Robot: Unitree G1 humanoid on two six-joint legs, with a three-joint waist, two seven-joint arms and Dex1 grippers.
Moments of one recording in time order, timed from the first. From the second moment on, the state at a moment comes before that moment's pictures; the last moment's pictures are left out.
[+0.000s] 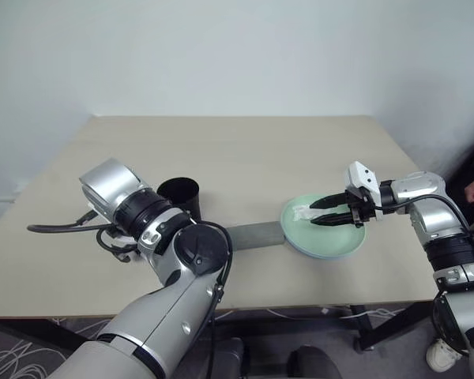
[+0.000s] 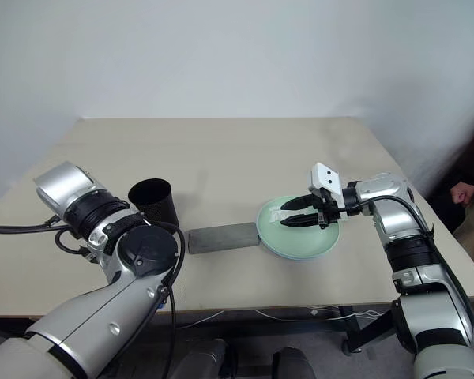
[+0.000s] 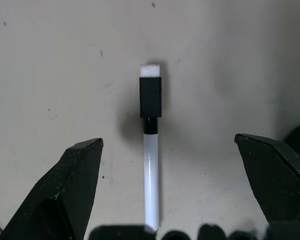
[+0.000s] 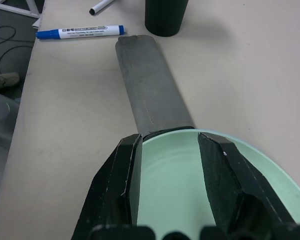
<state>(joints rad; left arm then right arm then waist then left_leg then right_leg) -1.26 -0.09 1.24 0.09 1.04 1.61 0.04 -0.74 -0.64 0.18 0.46 0.19 0.15 1.48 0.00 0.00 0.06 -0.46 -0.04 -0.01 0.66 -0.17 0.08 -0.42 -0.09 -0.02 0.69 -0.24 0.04</state>
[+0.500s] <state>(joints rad) -1.18 -0.09 1.24 0.03 1.04 1.60 -0.02 -0.75 -0.64 0.18 0.46 0.19 0.15 1.48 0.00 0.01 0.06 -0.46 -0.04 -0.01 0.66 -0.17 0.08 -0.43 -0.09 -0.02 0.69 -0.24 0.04</state>
